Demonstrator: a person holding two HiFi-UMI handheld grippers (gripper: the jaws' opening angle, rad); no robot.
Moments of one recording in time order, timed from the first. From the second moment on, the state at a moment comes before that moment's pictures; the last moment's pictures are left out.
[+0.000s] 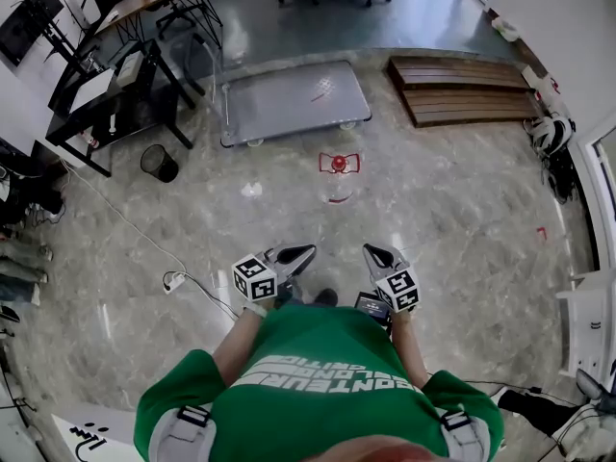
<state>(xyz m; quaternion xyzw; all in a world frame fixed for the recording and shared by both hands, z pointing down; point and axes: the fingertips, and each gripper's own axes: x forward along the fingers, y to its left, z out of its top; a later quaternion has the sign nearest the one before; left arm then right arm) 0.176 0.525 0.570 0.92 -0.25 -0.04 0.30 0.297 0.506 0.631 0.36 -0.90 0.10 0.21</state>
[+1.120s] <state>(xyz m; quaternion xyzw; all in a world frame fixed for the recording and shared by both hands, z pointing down) 0.184 0.420 0.561 0.94 -0.21 -0.03 0.27 0.290 0.418 0.629 0.39 -0.89 0.10 0.22</state>
